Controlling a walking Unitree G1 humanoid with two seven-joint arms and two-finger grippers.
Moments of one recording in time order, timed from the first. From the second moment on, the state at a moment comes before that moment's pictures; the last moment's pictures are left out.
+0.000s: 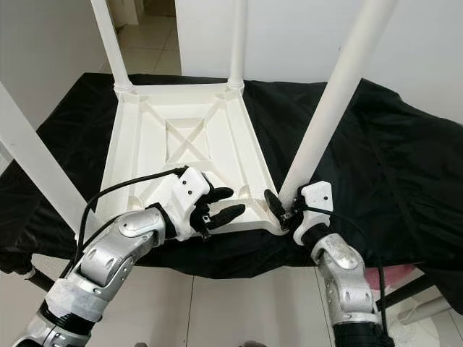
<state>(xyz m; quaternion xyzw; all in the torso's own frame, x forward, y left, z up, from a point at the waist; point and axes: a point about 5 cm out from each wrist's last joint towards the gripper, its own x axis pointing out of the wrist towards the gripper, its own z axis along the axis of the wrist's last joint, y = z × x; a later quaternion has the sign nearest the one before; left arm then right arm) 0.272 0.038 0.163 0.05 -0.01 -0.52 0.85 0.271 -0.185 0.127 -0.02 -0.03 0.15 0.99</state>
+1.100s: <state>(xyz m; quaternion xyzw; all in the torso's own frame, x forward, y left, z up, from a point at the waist) 0.274 0.043 0.167 0.04 -0.01 -0.50 0.86 0.263 -0.169 0.133 0.02 -0.04 -0.05 1.00</state>
